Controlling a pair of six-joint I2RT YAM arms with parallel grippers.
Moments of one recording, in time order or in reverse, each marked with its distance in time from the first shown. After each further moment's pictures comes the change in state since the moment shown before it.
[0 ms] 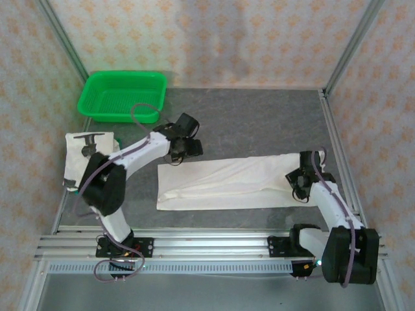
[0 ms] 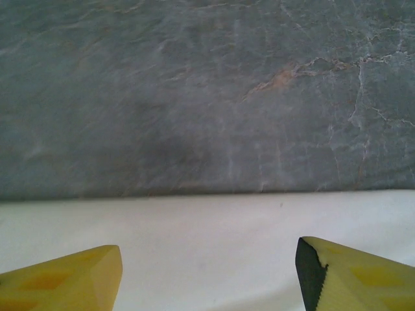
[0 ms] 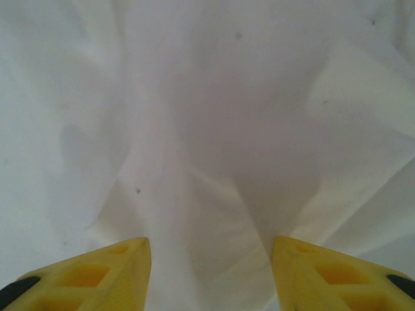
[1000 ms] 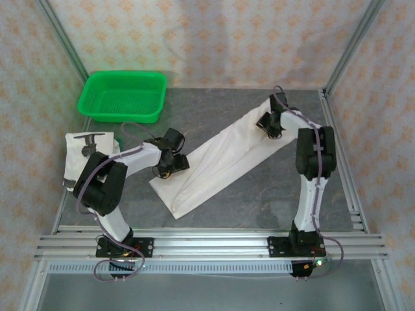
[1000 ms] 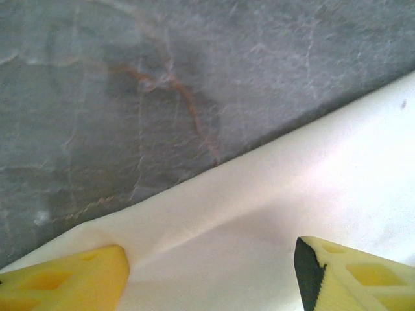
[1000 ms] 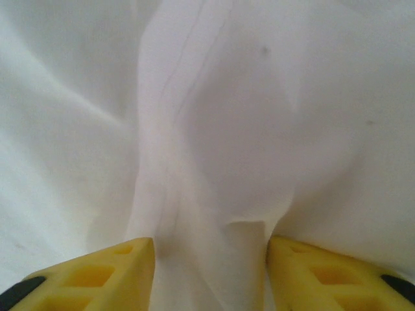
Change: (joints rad) left arm 0.093 -0.078 -0.325 0.124 0.050 -0.053; right arm 0.189 1.129 1.147 0.065 -0.135 -0.303
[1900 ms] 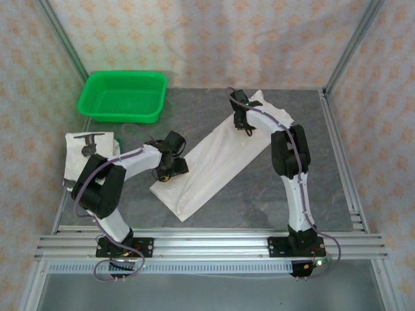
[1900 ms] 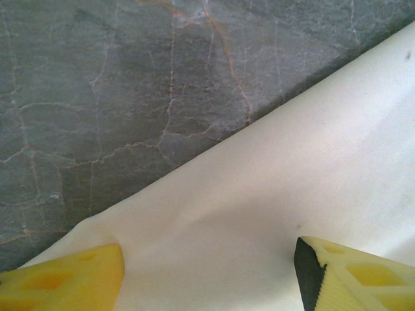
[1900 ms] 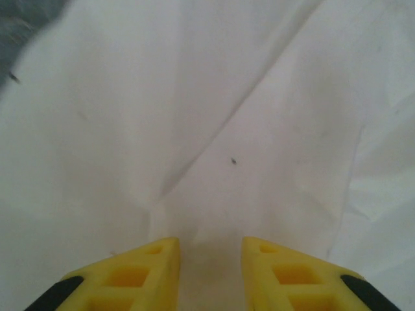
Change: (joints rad) left arm -0.017 -0.016 0.002 -0.062 -0.023 -0.016; right arm 0.255 0.092 0.198 -0.213 0.465 -0.347
